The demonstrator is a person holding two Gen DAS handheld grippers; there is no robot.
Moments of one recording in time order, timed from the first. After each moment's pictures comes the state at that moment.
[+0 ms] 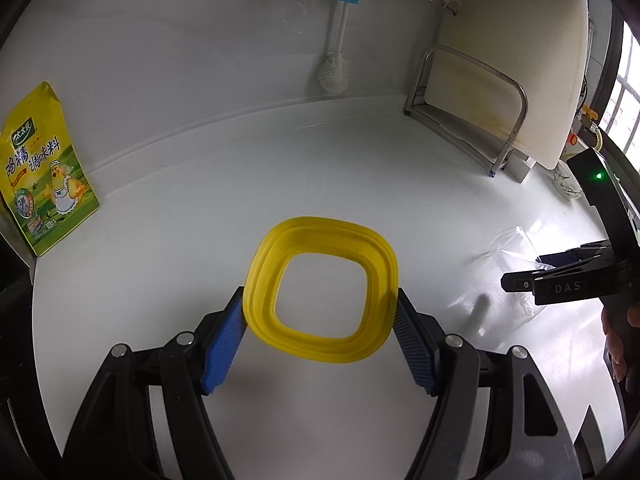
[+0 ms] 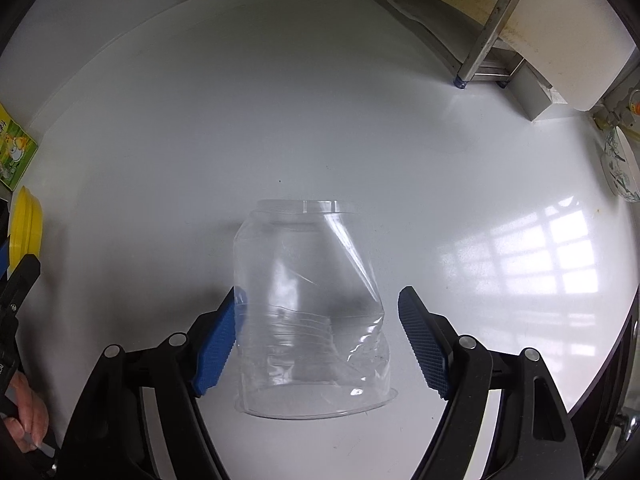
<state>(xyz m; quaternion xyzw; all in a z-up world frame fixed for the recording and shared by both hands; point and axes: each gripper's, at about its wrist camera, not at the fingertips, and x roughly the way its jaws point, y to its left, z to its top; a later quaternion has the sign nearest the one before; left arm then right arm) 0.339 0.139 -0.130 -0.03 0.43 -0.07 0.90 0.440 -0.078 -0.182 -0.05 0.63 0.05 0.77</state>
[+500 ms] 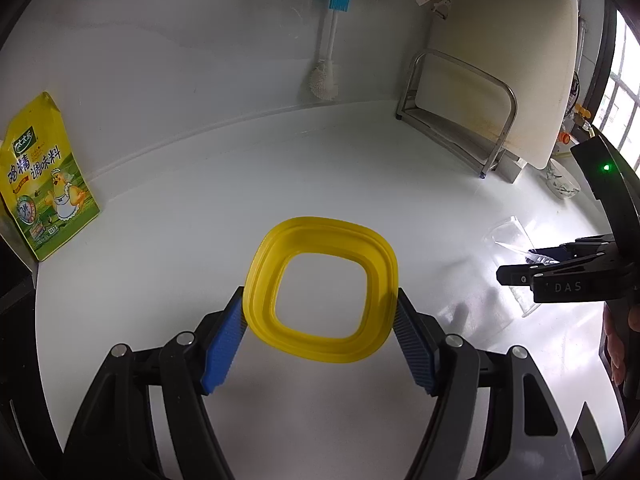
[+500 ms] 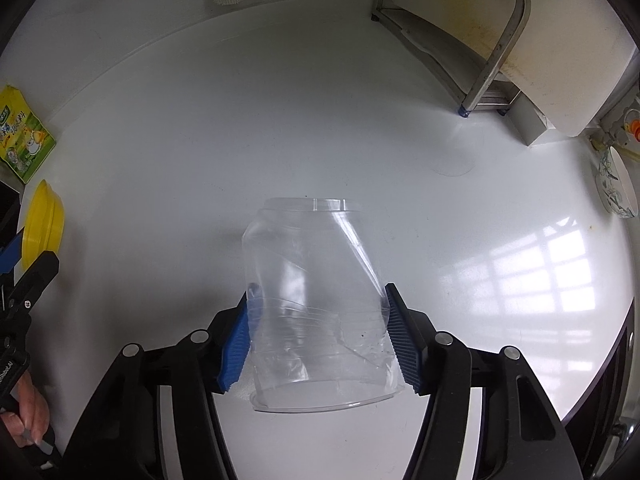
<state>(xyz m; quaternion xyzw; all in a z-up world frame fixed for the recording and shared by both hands) 0.331 0.133 -0.121 -0.02 0.42 -0.07 0.91 0.432 -0.084 -0.163 -0.05 0.60 0.06 0.79</state>
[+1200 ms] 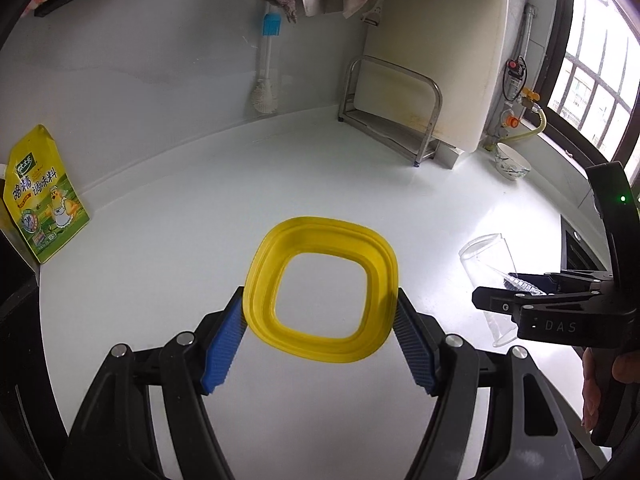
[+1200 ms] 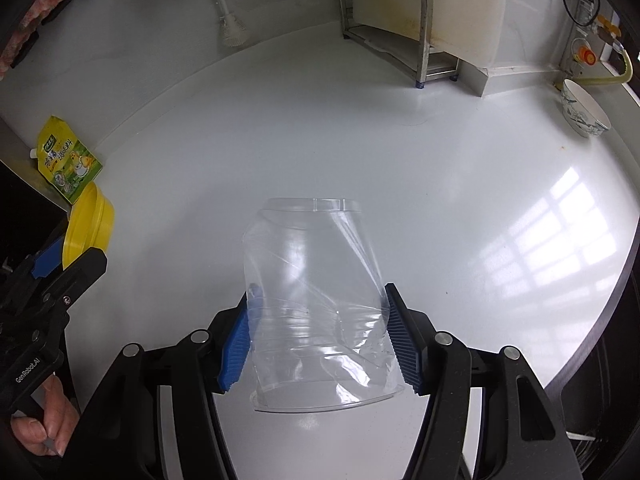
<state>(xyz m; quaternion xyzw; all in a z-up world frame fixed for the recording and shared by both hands) 0.266 0.087 -0.077 -0.01 0.41 -0.13 0.90 0.309 -0.106 -0.115 0.05 0.55 0.06 0.83</state>
